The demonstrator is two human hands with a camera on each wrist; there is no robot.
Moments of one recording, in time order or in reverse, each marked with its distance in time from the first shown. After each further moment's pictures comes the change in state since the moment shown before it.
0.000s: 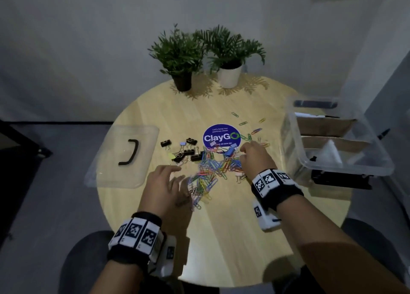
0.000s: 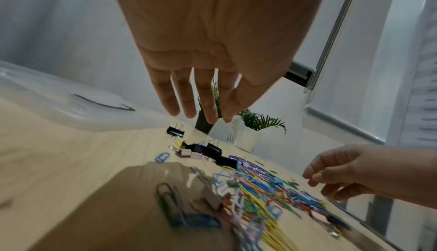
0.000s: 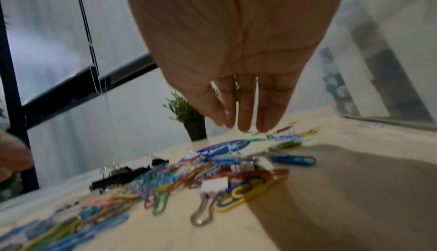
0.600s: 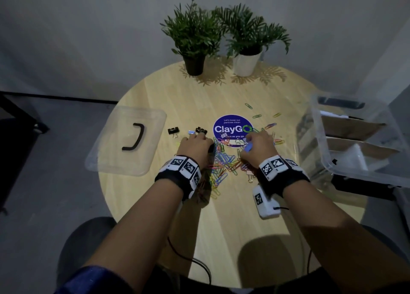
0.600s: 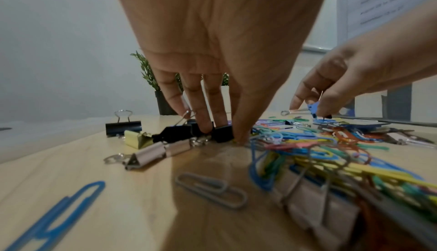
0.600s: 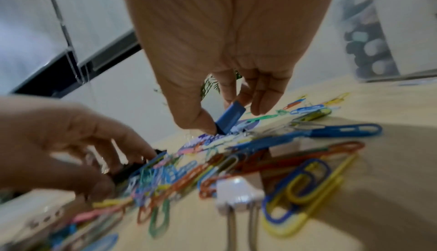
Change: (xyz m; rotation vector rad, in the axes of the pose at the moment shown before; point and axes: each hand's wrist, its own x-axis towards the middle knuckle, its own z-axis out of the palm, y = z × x) left_hand 0.107 0.016 0.045 0.575 -0.277 0.174; right_hand 0.037 -0.014 0.020 0.007 -0.048 0.047
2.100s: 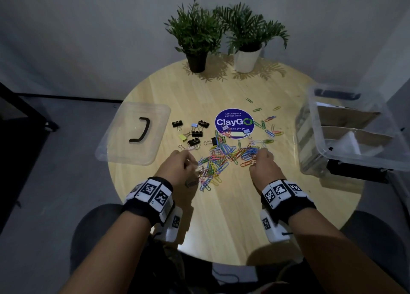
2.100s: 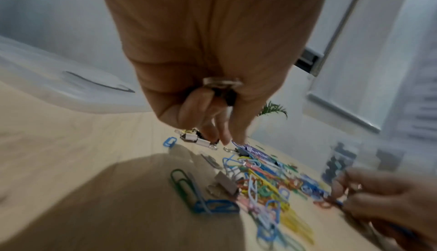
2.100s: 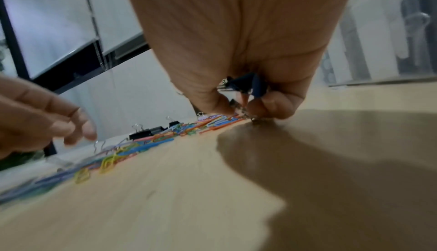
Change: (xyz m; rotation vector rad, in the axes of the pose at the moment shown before) left_hand -0.094 -0.025 0.007 -0.657 -0.001 -0.196; right_hand -0.079 0.019 0.021 0.035 -0.046 0.133
